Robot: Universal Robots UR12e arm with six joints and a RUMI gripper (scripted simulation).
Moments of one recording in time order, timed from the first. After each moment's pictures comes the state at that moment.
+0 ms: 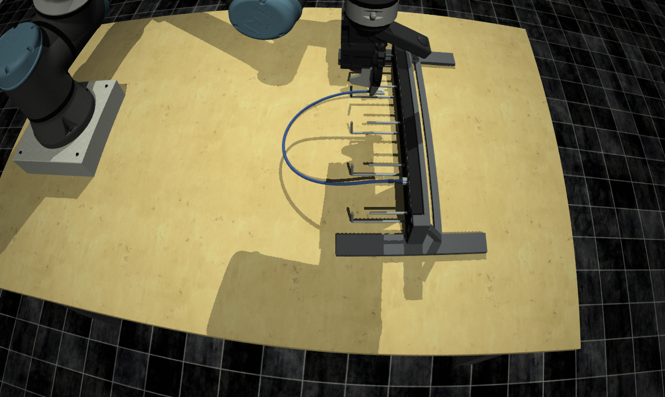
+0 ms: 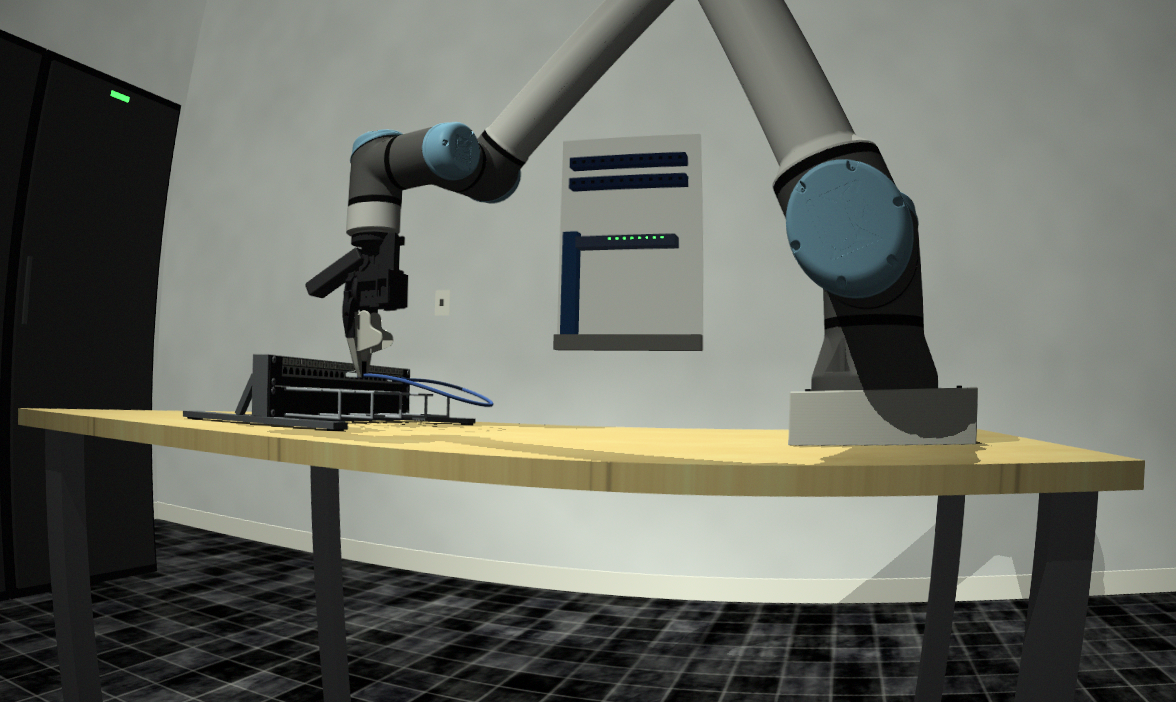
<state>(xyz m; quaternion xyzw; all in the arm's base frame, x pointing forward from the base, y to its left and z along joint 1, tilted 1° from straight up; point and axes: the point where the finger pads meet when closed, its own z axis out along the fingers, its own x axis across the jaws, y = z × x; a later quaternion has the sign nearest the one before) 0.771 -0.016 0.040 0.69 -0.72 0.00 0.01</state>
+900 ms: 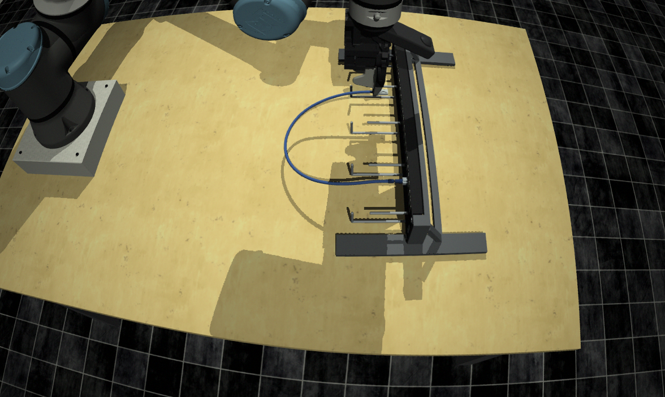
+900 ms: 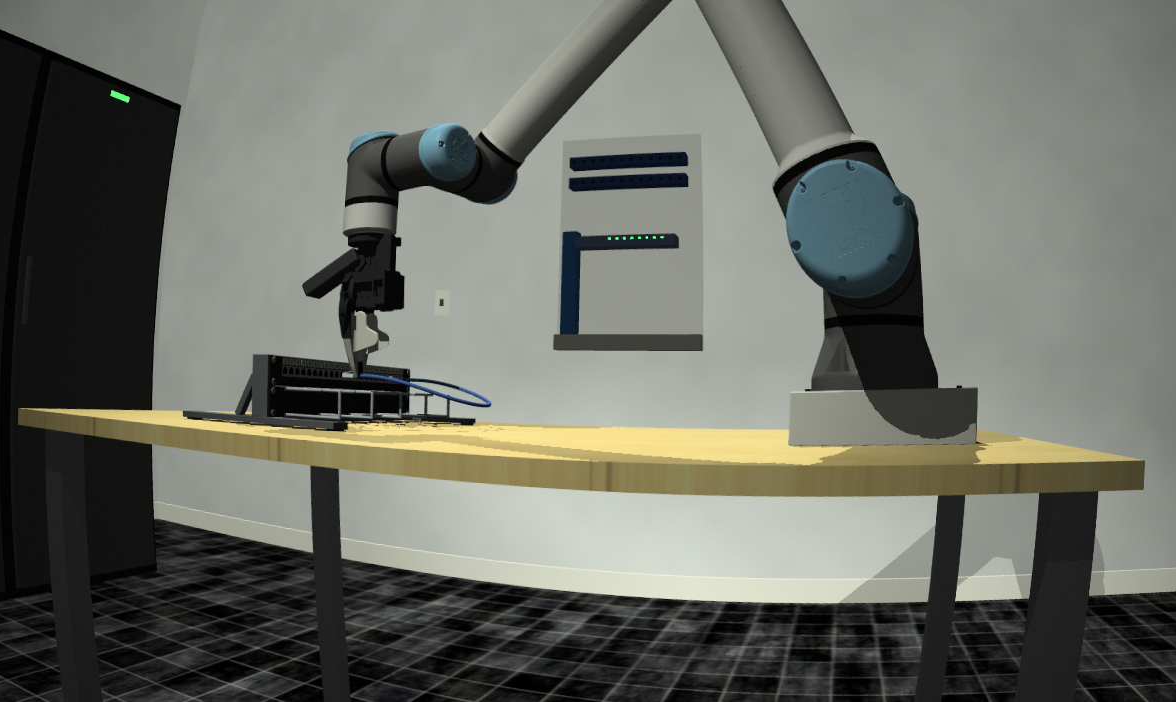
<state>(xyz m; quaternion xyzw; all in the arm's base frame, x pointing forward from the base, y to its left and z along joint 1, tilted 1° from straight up) 0.779 -0.016 0.039 0.69 -0.72 0.00 0.00</state>
